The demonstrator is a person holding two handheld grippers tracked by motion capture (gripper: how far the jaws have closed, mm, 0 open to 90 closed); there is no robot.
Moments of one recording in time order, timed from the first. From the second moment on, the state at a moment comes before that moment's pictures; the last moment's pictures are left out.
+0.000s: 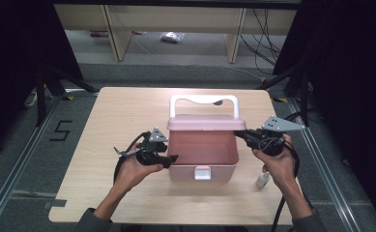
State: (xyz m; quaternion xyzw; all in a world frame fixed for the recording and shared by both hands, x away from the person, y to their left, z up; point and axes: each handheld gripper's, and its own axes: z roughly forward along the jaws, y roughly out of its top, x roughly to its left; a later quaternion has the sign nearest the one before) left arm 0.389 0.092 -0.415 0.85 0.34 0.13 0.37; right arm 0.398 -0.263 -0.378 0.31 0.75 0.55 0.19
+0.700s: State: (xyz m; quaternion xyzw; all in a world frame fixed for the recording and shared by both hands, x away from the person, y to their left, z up) left arm 0.385 0.092 -0.414 0.86 0.34 0.13 0.37; right arm 0.439 -0.264 -0.386 0.35 0.75 0.54 0.19
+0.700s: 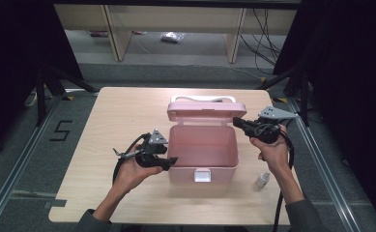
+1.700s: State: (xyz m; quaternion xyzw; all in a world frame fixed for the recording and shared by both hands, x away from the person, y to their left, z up) left arm 0.384 0.093 -0.415 0.85 0.33 0.12 0.38; right arm 0.482 -0.258 -0.395 0.38 0.74 0.51 0.20
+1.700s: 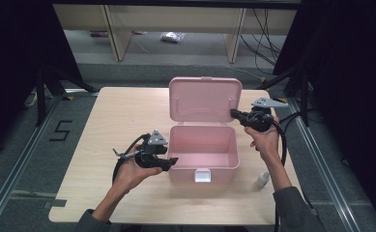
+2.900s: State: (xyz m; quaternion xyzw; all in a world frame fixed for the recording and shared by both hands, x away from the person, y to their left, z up) left arm 0.382 0.092 -0.414 0.85 0.34 0.13 0.38; right arm 0.462 -0.263 -0.374 0.38 0.79 0.43 0.20
